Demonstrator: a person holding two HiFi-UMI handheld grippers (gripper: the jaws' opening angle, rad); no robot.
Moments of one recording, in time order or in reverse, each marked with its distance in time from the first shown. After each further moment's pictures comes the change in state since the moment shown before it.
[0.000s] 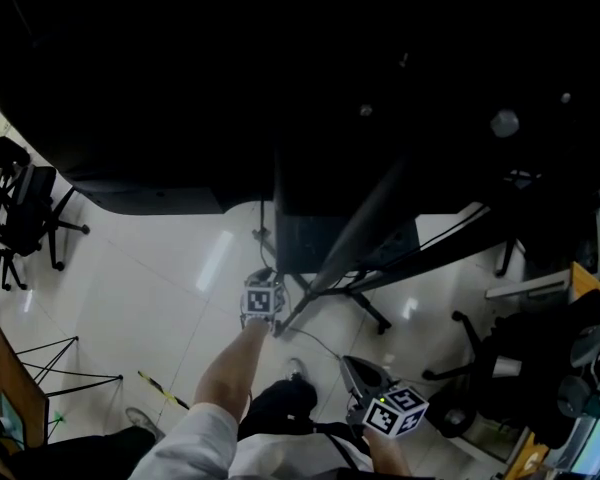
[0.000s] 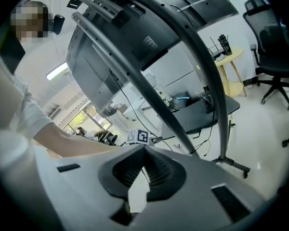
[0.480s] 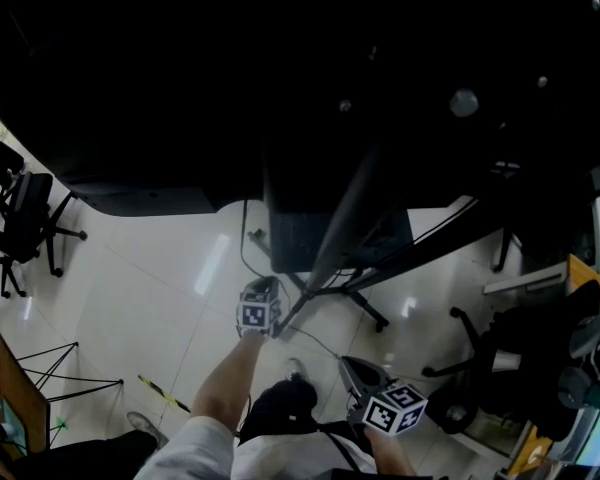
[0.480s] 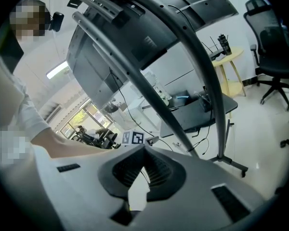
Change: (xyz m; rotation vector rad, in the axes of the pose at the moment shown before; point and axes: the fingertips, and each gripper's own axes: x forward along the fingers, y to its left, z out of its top) left arm -0.030 -0.031 -0.005 0.065 -0.069 -0.070; right arm -0.012 -0.003 -0.008 -0.006 0.013 -0.001
